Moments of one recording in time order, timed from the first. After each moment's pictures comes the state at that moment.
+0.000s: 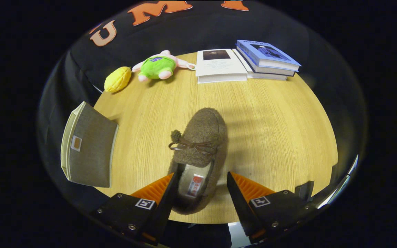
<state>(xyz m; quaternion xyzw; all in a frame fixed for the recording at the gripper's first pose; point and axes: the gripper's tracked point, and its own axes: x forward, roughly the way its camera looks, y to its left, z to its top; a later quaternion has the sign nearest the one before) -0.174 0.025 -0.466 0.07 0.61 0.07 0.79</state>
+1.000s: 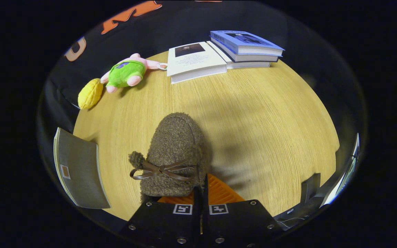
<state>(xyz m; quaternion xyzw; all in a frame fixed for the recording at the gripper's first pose) -0.152 0.031 -0.480 0.11 0.63 -0.02 0.77</state>
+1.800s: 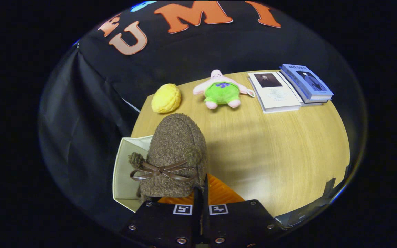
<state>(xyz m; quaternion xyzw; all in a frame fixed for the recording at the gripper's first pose) -0.114 0.245 -0.326 0.14 0.56 0.14 0.80</state>
